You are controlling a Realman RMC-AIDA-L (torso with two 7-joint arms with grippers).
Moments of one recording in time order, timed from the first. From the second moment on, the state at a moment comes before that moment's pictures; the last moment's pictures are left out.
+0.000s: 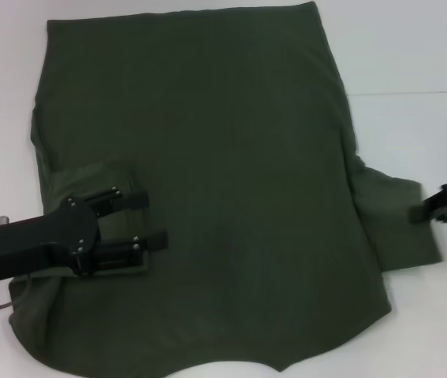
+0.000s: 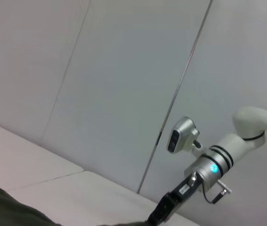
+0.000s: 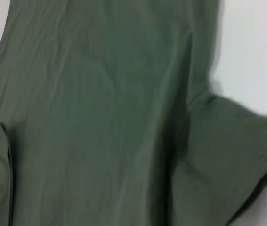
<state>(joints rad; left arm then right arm) -0.52 -2.06 0.46 0.57 2.01 1.82 -1.36 0.70 1.83 -0.65 -0.46 -2.38 -1.36 2.42</state>
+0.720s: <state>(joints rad) -0.52 -2.06 0.45 0.57 2.01 1.84 -1.40 0.82 1.78 -0.65 -0.56 -2.39 -1.48 2.40</state>
